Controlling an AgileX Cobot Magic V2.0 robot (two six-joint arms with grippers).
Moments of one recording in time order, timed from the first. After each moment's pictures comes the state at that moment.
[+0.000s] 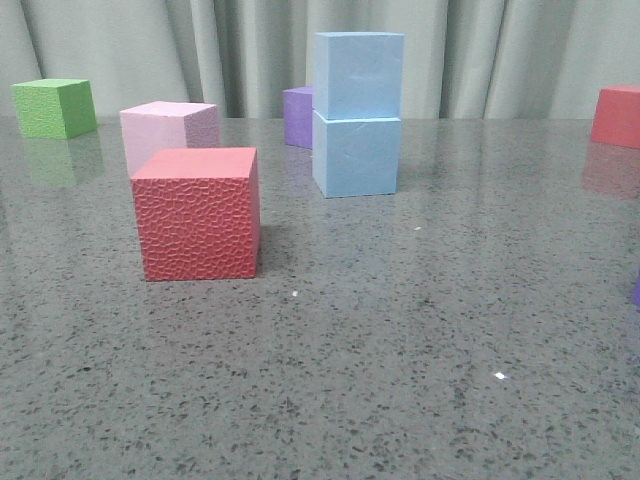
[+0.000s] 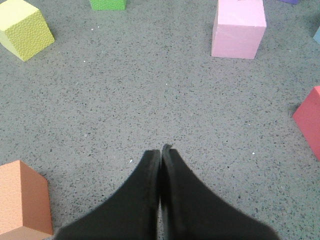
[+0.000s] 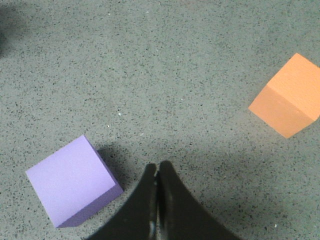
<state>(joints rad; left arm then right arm) -0.24 0.62 -0.78 0.19 0.85 -0.14 0.10 0.70 -0.93 -0.11 1.05 0.20</state>
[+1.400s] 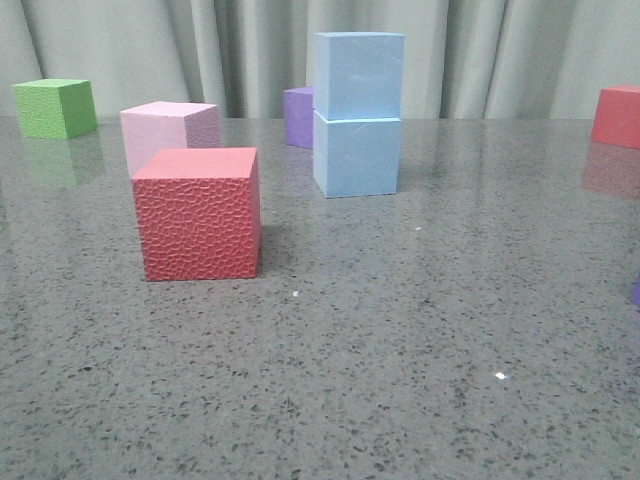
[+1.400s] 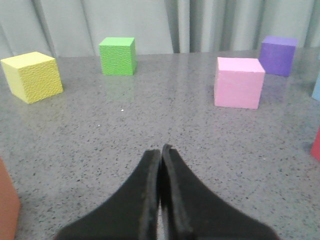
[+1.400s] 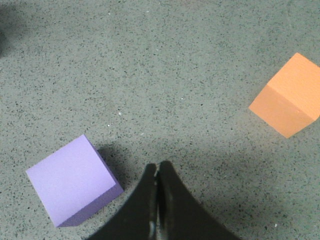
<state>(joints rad) -0.13 0.18 -0.13 0.16 0.16 -0.14 0.10 0.70 -0.93 -0.11 1.05 0.20</state>
